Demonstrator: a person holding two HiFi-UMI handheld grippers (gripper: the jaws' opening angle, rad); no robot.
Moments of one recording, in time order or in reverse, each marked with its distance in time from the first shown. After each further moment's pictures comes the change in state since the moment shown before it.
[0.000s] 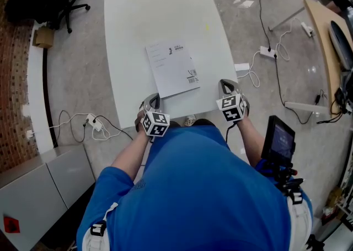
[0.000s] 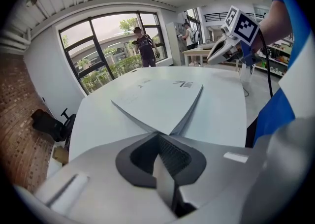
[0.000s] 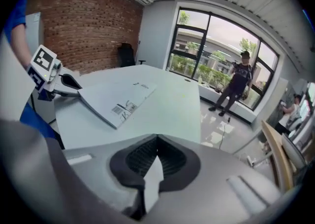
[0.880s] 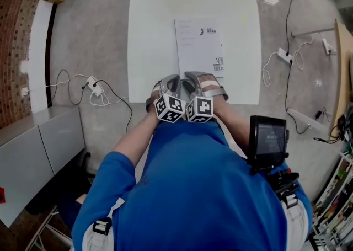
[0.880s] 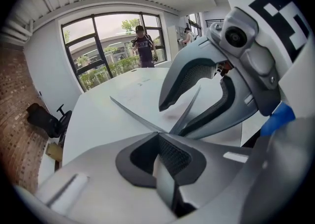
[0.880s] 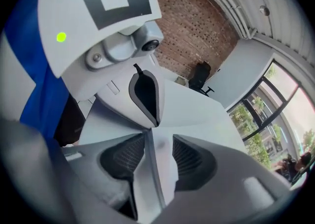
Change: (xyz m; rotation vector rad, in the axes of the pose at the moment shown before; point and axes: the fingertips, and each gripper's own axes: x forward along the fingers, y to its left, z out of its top) left arm 0.000 0.002 -0.012 -0.036 -0.031 -0.050; right arm 0.052 0.253 0.084 -0.872 -0.194 0.331
